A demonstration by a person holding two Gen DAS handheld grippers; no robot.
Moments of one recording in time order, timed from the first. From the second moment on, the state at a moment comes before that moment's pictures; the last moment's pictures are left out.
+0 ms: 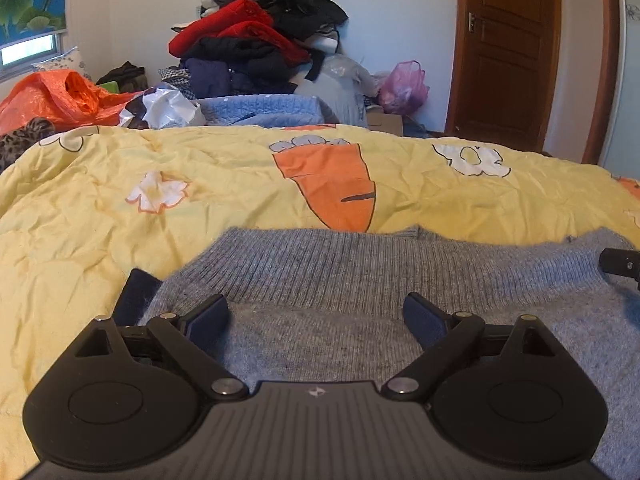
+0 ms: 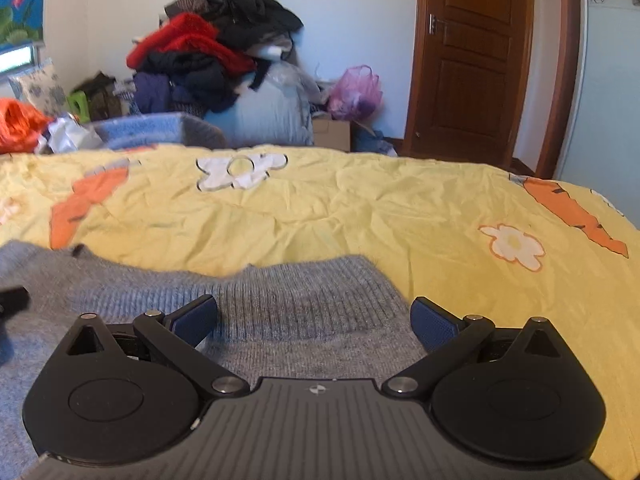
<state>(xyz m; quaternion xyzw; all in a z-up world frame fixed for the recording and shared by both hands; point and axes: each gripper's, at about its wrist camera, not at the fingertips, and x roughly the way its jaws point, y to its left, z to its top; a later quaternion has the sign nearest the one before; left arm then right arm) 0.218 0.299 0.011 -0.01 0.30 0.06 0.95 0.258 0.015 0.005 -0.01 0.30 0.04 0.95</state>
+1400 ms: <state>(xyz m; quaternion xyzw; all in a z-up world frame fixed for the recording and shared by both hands) 0.164 0.306 0.018 -0.03 0.30 0.03 0.95 0.208 0.007 0.006 -0.02 0.29 0.06 0.95</state>
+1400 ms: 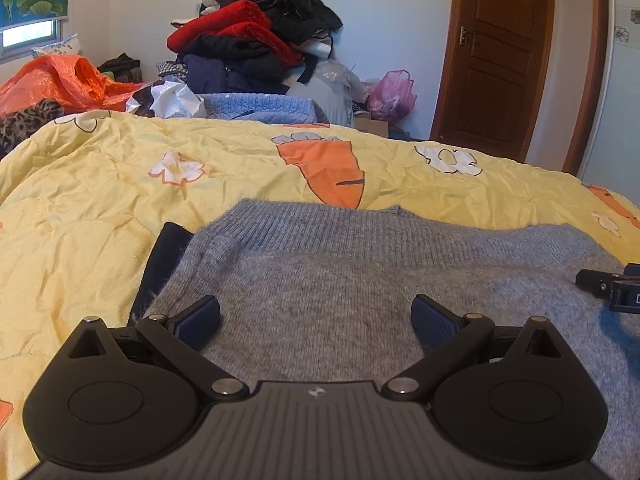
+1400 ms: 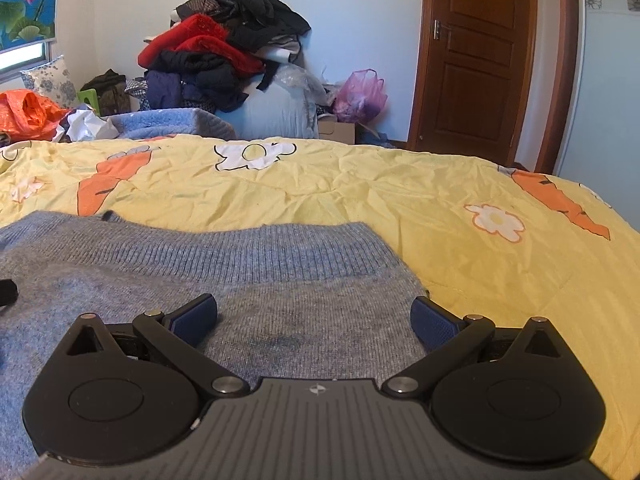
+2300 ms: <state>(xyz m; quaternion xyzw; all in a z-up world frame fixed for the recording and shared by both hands) 0.126 0.301 0.018 -0.02 0.29 0.03 0.96 0.141 -0.003 -0.001 0.00 0.29 0.06 0.95</state>
